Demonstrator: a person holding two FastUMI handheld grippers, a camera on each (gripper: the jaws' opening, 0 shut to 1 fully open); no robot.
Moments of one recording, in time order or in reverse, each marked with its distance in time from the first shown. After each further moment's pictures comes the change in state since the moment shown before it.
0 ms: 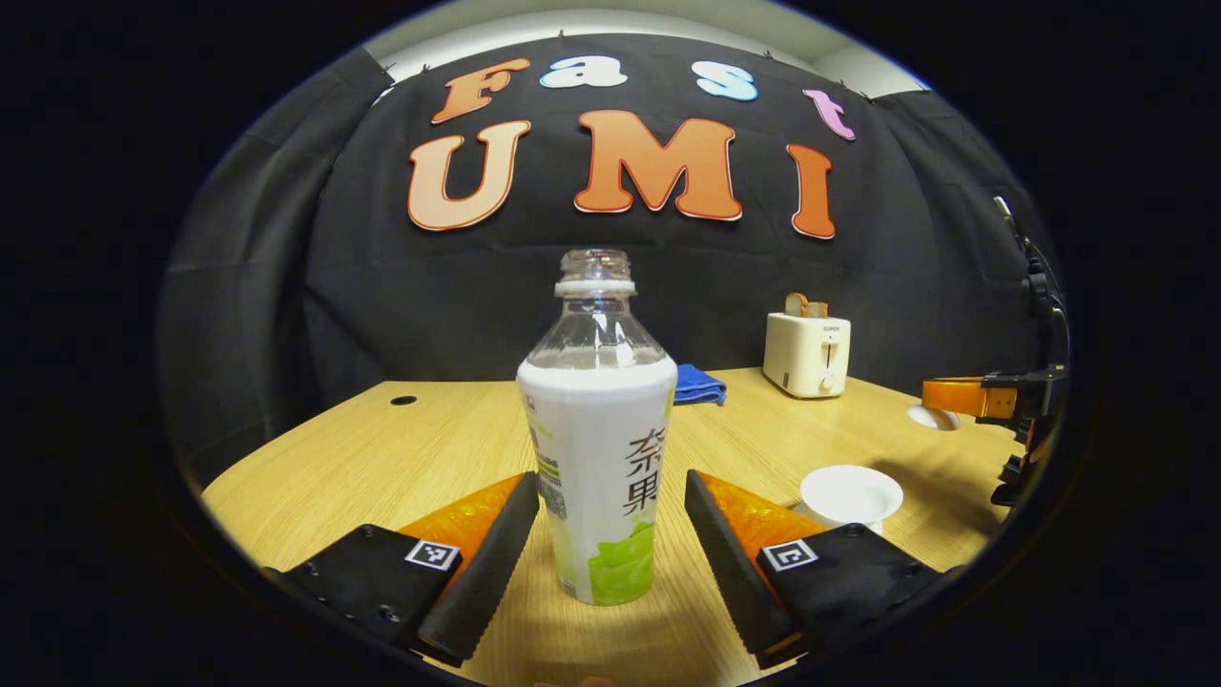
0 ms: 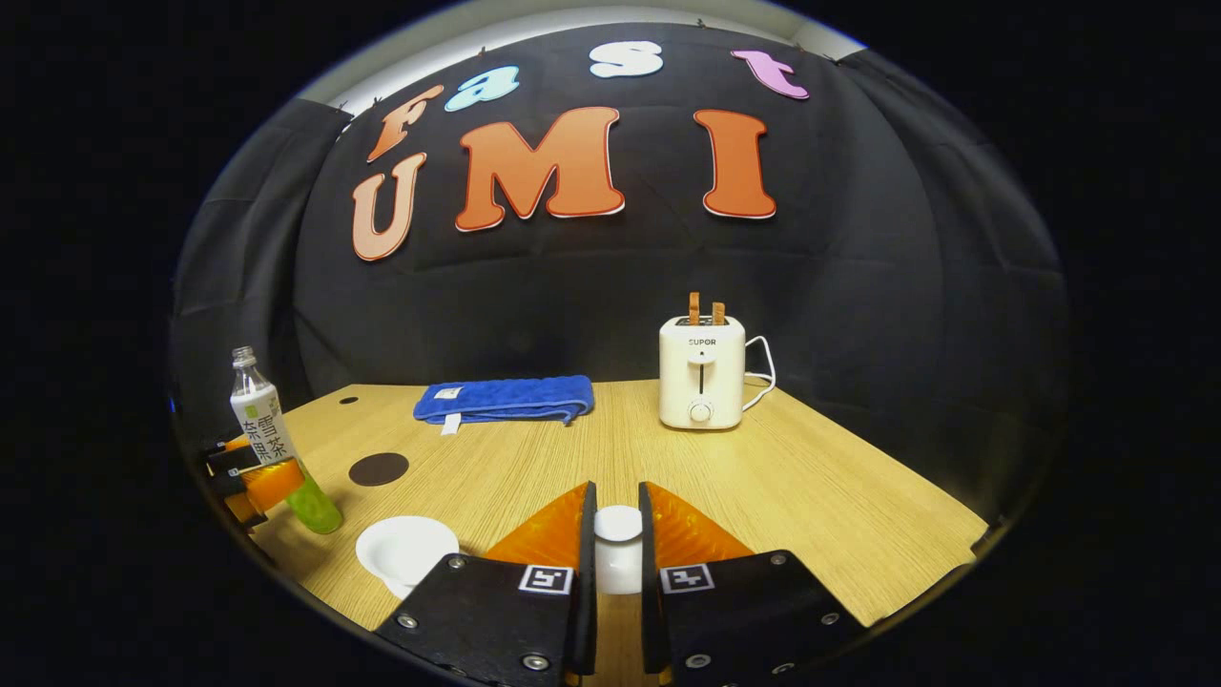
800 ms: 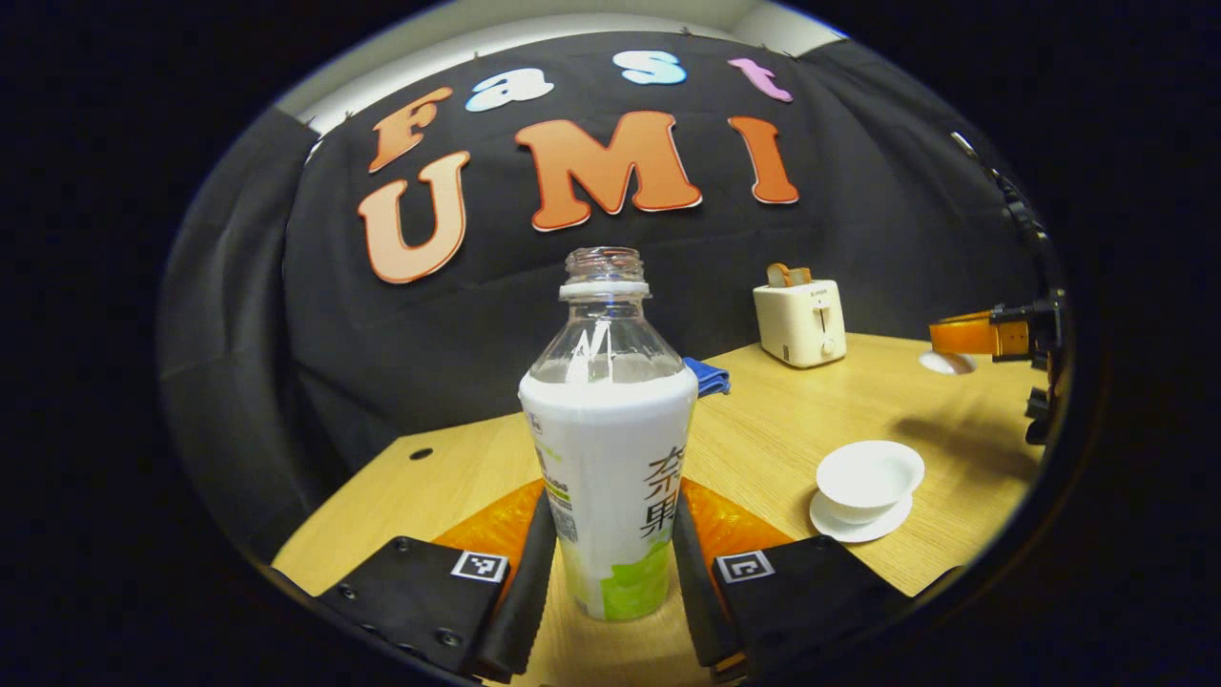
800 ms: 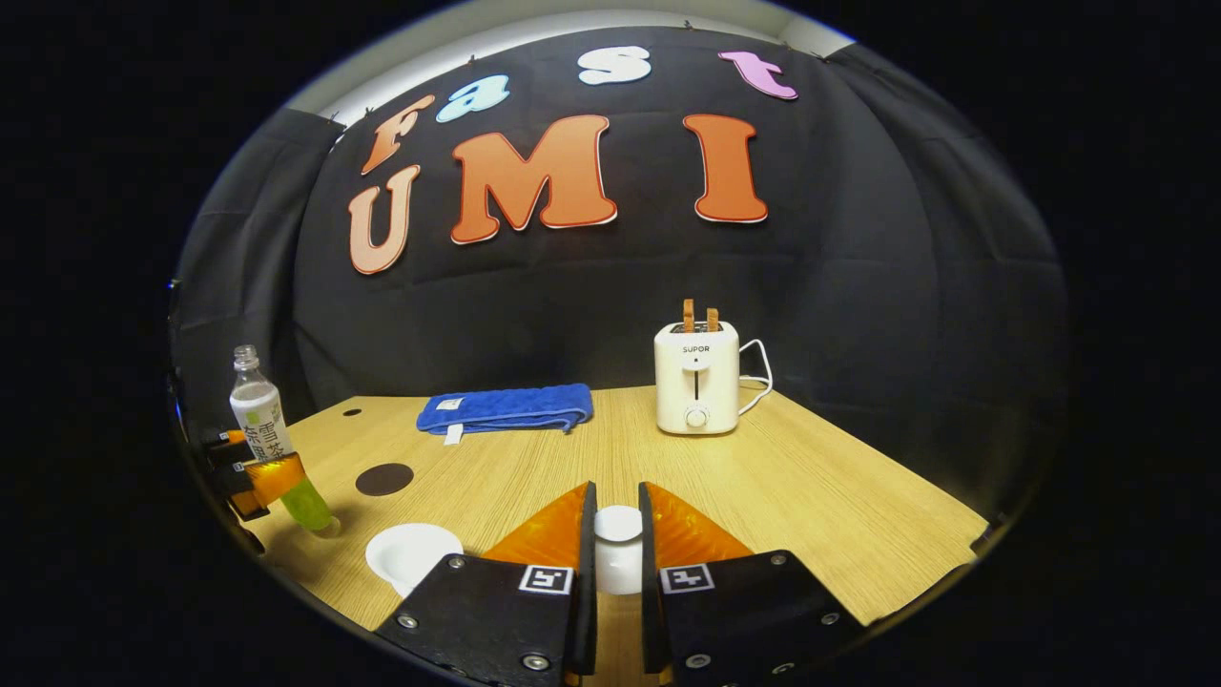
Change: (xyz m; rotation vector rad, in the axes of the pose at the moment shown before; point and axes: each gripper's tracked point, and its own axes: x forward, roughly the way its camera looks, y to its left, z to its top) left arm -0.003 -0.009 0.035 0.312 -0.017 -0.002; right arm -0.008 -0.009 0.010 0.033 -0.020 -0.004
